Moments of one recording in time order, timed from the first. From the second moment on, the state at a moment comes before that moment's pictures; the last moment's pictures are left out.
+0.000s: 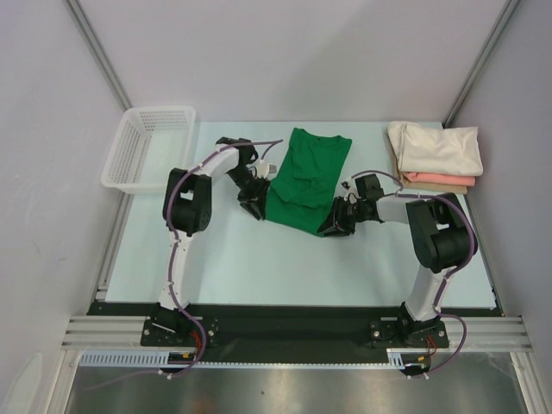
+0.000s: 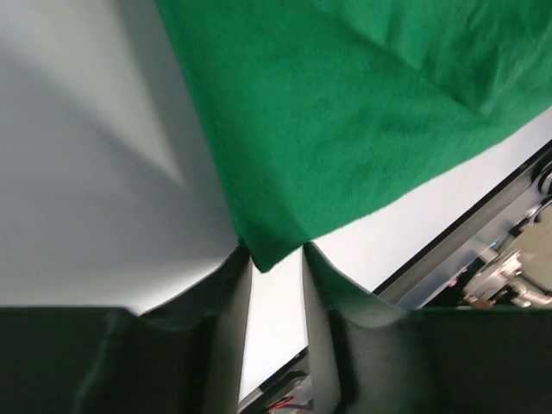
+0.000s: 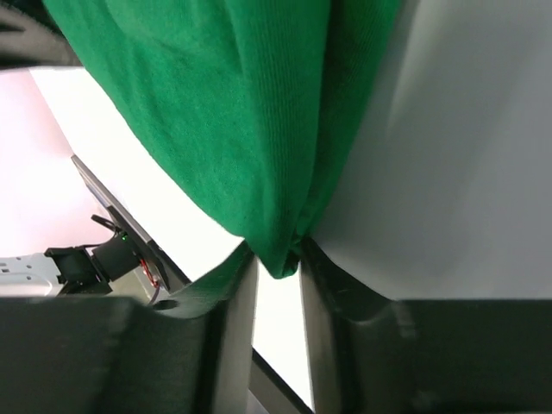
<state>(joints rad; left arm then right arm) -0.32 2.41 1.98 -1.23 0.58 0.13 0.27 1.84 0.92 -0.14 -0.70 0.57</state>
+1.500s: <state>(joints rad) -0.56 1.86 1.79 -1.22 0.42 0.21 0.09 1.27 0.84 -0.53 -0.89 0.42</state>
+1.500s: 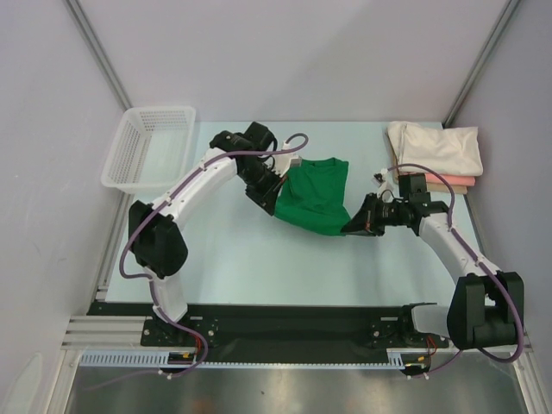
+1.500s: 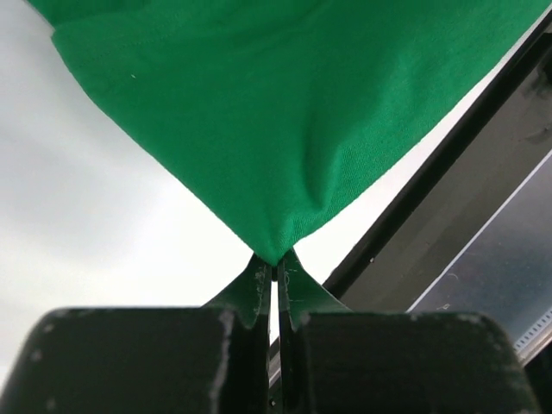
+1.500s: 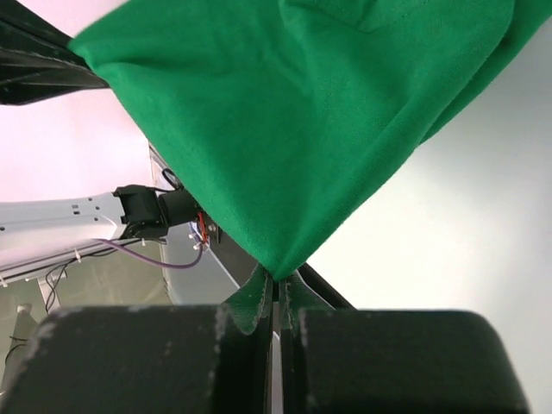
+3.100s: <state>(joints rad) -0.31 2.34 2.14 -0.78 0.86 0.00 -0.08 2.19 1.57 -0.43 -0.80 0.28</state>
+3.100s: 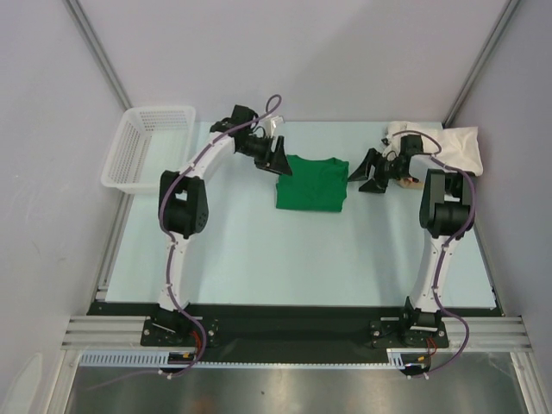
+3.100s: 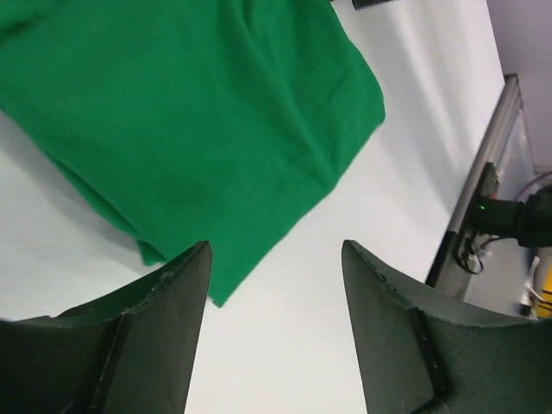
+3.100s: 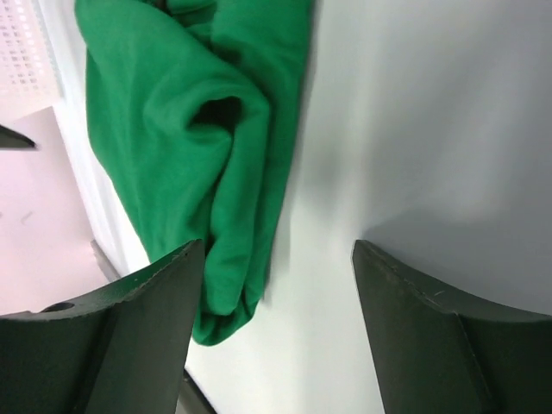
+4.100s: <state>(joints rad) -0.34 2.50 2.13 -0.77 0.92 -0.09 0.04 2.32 1.62 -0.32 -0.97 0.40</state>
